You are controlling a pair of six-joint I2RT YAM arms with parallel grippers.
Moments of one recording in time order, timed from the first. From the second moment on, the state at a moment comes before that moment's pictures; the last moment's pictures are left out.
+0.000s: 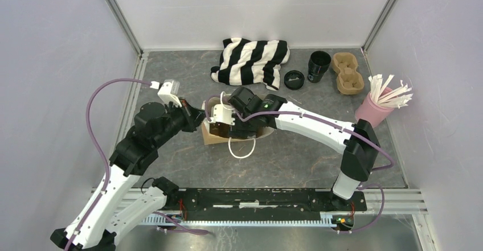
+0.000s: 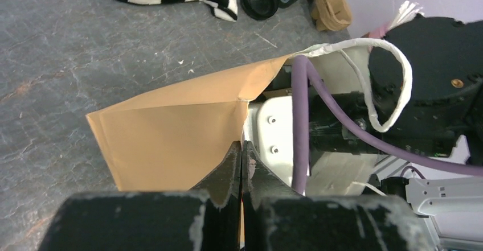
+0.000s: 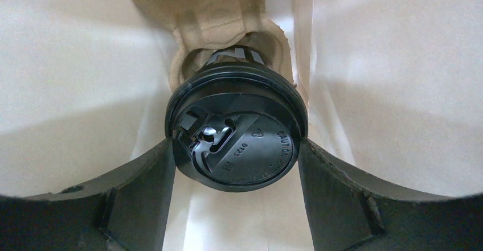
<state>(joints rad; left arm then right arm) -0.54 0.68 0.94 -0.55 0.04 -0.54 1.00 1.72 1.50 -0.77 0.06 -0.62</state>
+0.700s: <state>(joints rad) -0.54 0.87 1.06 -0.72 -0.26 -0.49 1.02 1.88 1.64 -0.88 -0.01 -0.49</state>
